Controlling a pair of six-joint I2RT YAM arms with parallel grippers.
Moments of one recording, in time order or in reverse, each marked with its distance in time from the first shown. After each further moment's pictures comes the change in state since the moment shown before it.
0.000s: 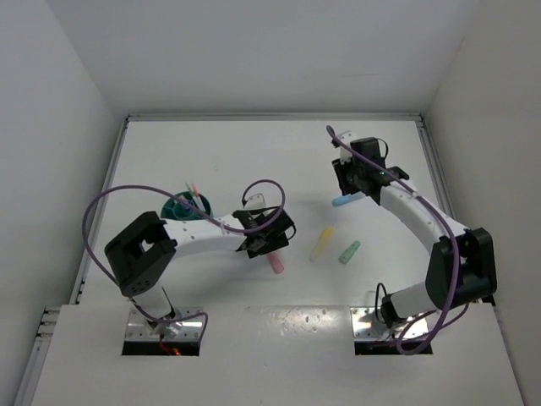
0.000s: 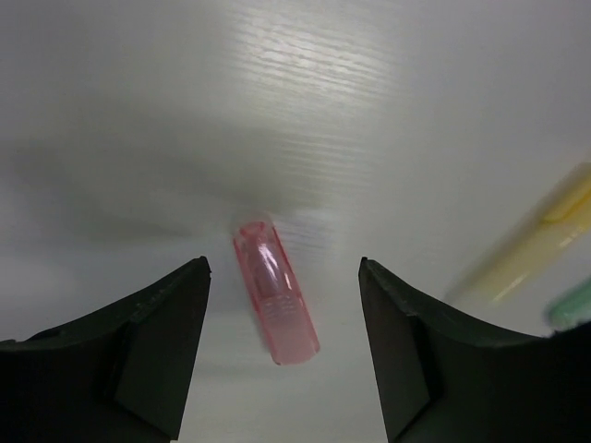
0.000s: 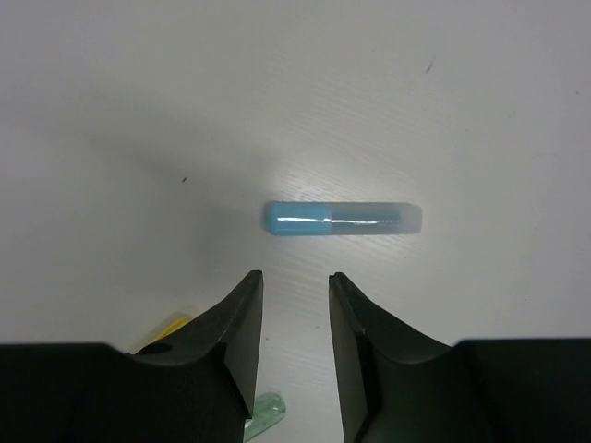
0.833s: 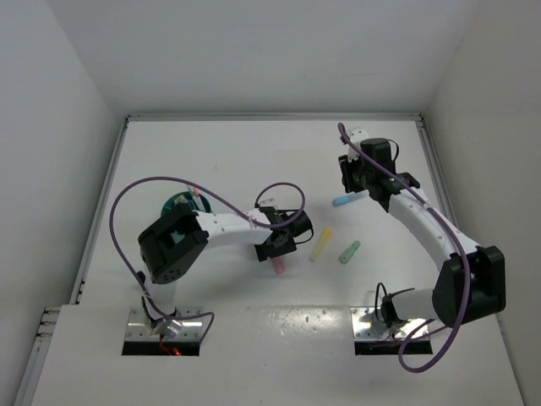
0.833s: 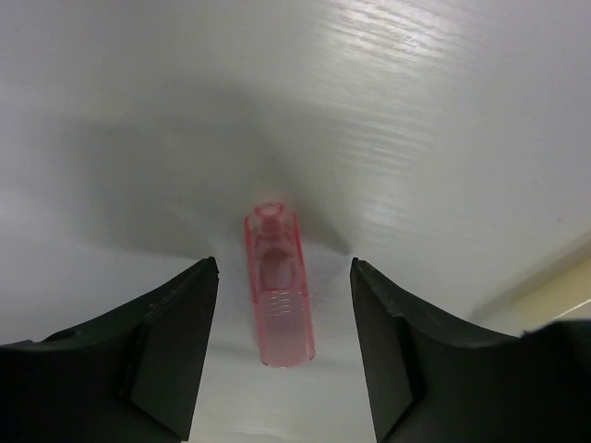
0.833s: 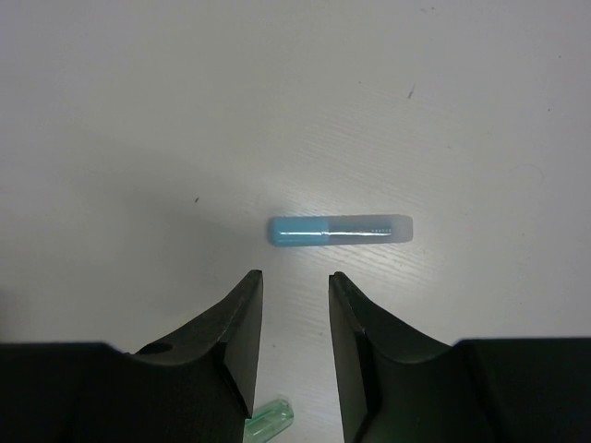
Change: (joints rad) left arm -0.045 0.240 0.230 -0.235 0.011 -0.090; right arm -0.039 -0.110 -0.043 0.056 -0.027 0.042
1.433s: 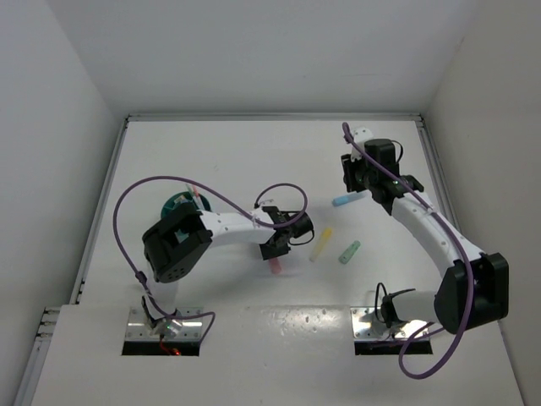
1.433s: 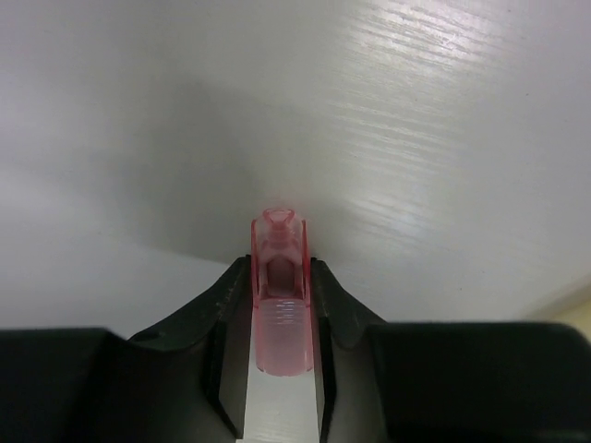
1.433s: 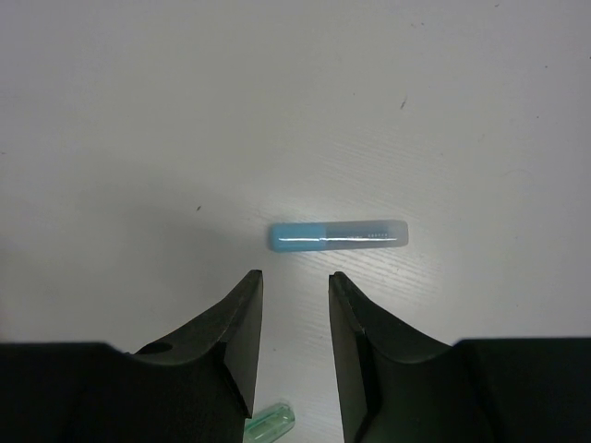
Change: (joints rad) left arm -0.003 0.038 0.029 -0.061 -0.013 0.000; right arm -0.011 -0.041 -0.018 0.019 -0.010 0.011
